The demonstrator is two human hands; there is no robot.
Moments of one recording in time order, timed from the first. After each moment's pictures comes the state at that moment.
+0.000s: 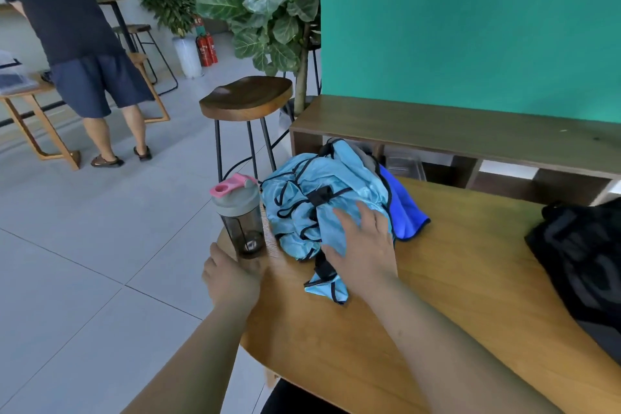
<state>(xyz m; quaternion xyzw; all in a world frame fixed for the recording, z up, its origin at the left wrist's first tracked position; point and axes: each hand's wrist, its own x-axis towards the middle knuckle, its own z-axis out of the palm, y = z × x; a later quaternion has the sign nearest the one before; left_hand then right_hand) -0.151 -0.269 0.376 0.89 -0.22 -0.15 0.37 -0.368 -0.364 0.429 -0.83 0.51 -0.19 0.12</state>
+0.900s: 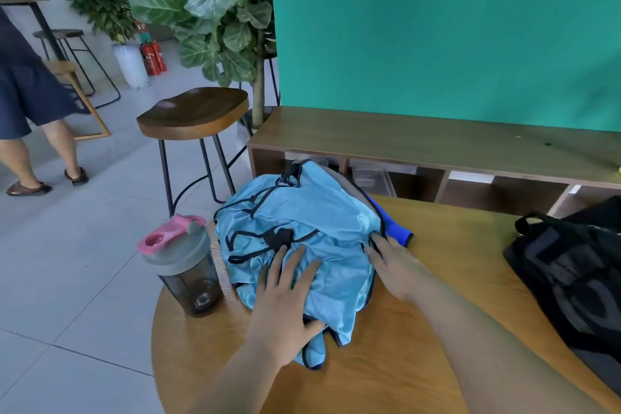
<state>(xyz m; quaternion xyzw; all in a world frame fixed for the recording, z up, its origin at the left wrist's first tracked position) -0.214 -0.366 0.343 0.69 -0.72 0.03 0.10 -0.450 -0.502 0.378 -0.75 0.60 -0.08 0.27</state>
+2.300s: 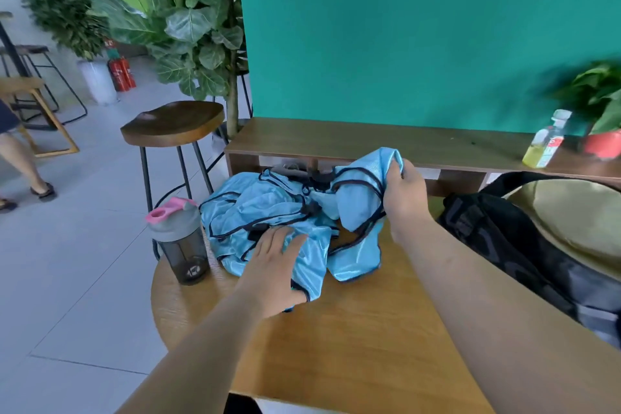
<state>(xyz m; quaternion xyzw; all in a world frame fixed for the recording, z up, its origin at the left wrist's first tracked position) -0.252 -0.316 0.418 0.63 -0.77 0.00 0.09 -0.486 -0.392 0.546 -0.49 0.56 -0.55 0.38</state>
